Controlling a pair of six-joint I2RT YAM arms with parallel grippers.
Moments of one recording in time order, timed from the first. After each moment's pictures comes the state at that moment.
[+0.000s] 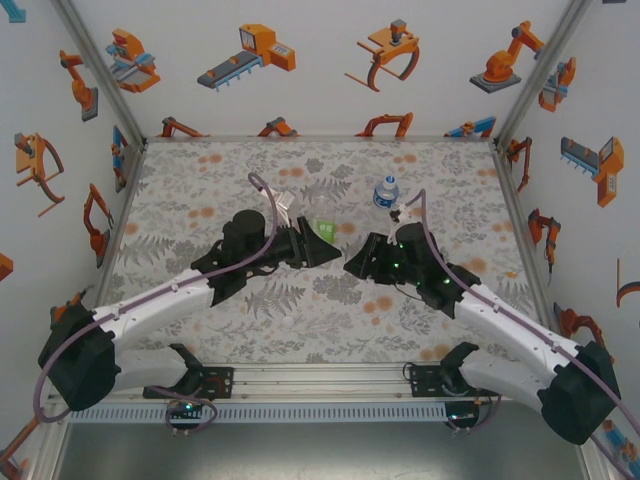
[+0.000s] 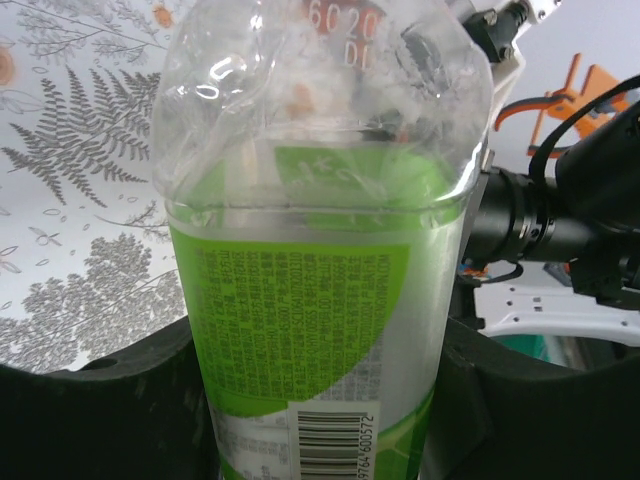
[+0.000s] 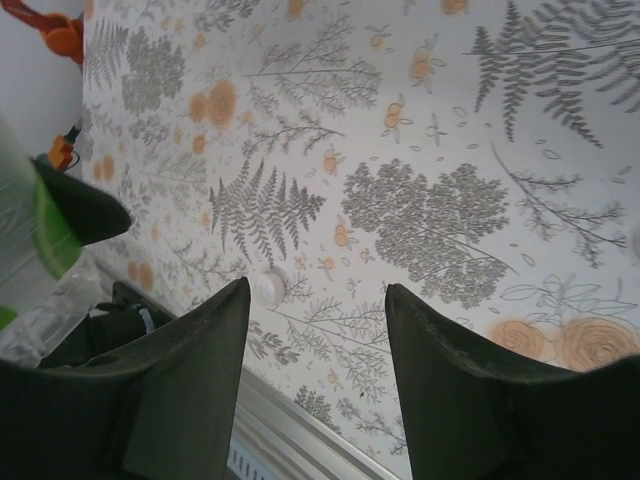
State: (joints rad) left arm -0.81 1.22 0.75 0.24 0.33 -0.79; right arm 0.64 1.00 0.64 -0.22 -0.15 0.77
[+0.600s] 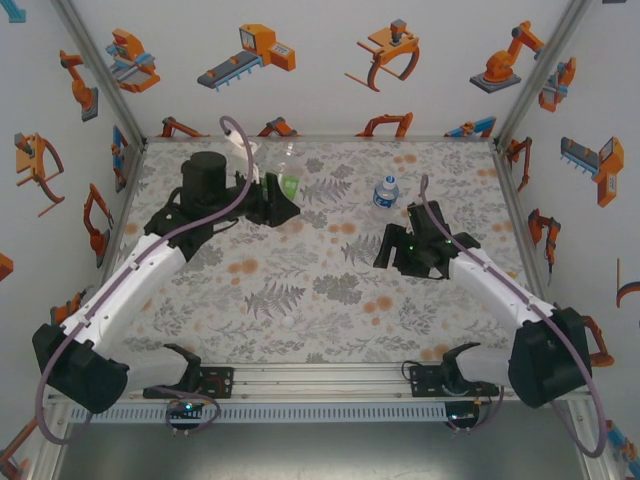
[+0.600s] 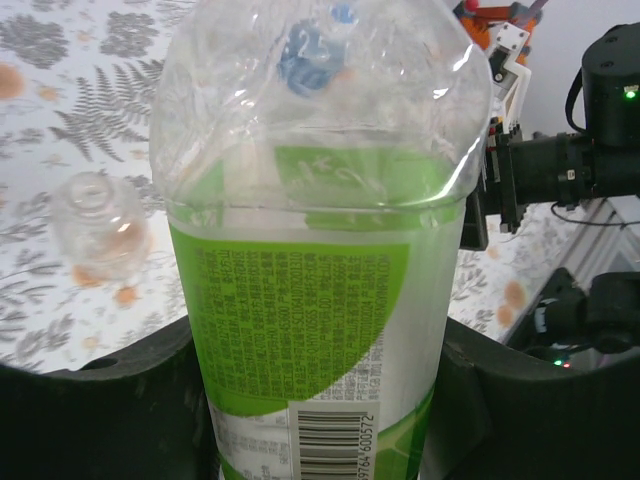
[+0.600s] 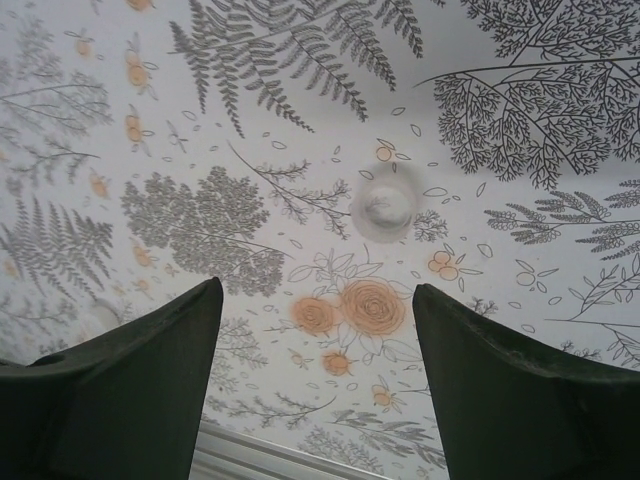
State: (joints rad) left arm -0.51 1.23 1.19 -0.35 0.41 -0.22; right arm 0.38 1.27 0.82 -0.56 -0.14 0.54
